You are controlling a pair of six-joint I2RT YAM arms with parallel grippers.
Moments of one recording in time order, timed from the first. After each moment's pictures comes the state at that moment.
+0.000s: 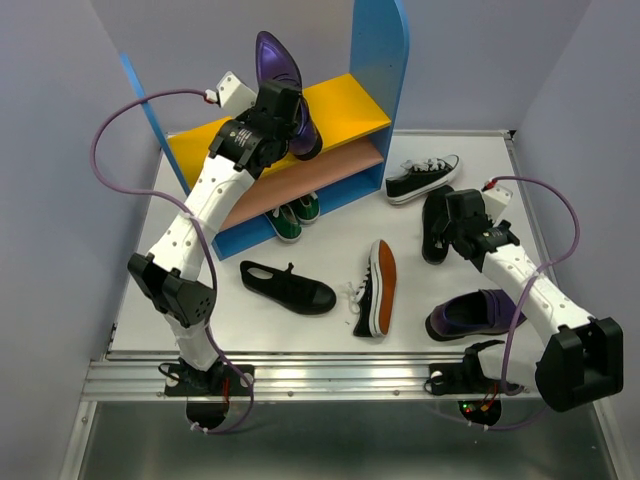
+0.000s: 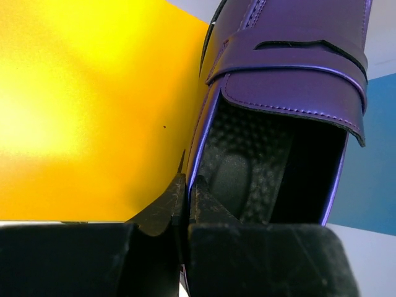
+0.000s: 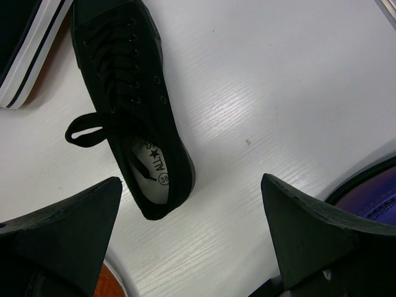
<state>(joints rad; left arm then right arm) -0.56 1.76 2.10 -0.96 -0.66 -1.14 0.26 1.19 0.87 -0.52 0.61 0.68</state>
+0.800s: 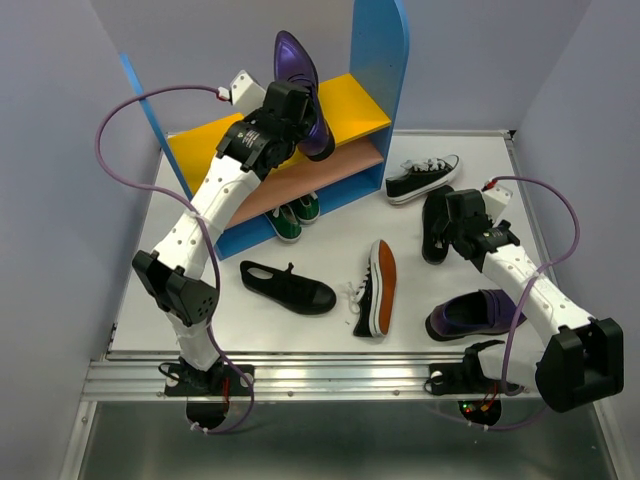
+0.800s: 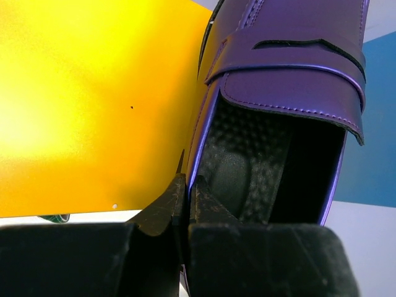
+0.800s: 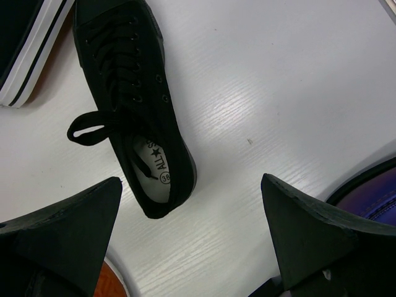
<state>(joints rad) -0.59 1.77 2.10 -0.90 -0.60 -1.11 0.26 1.19 0.87 -0.52 0.61 0.68</state>
